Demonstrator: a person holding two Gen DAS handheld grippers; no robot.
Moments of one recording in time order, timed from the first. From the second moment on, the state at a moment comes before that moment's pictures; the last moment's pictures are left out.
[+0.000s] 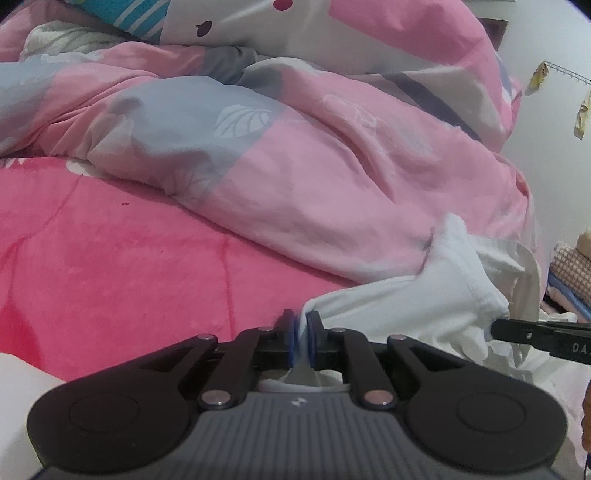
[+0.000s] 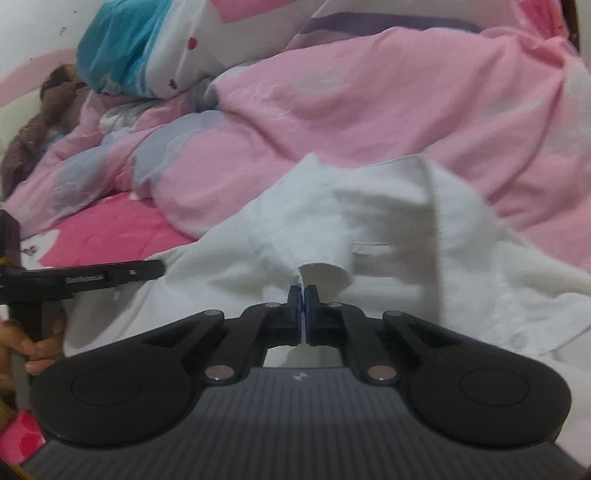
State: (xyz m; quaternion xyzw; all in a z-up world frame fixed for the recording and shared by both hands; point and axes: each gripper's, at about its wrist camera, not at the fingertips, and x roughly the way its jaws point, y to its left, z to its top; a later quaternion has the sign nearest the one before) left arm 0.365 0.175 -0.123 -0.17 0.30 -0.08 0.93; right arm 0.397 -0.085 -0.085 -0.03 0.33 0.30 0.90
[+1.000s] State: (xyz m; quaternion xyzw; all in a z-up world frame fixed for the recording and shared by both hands) left arm 0.365 0.177 -0.123 -0.19 0.30 -0.08 0.93; right arm 0.455 -0.134 -0.116 0.34 0.42 0.29 0.79
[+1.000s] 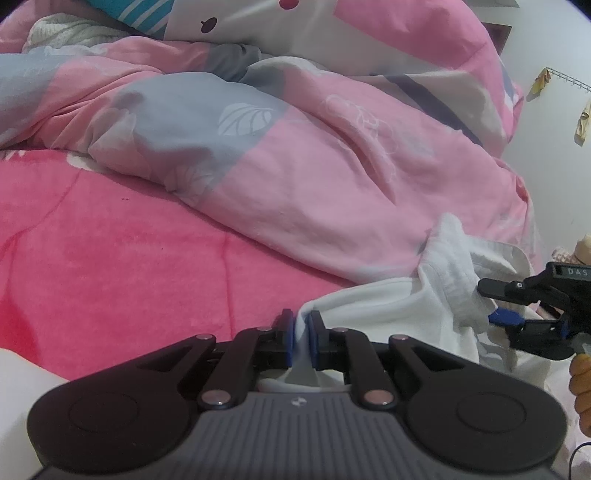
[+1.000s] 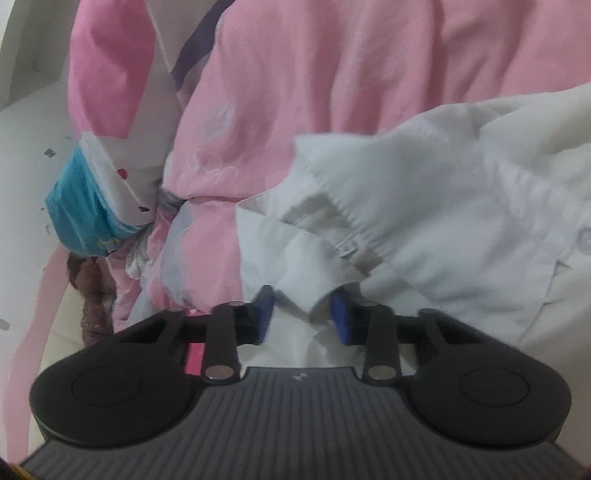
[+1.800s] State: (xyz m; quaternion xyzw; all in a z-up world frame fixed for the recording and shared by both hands) left arm 0.364 0.179 -0.124 -0.20 0.30 -0.08 0.93; right arm 0.453 -0.046 -0.098 -0.17 0.20 0.20 0.94
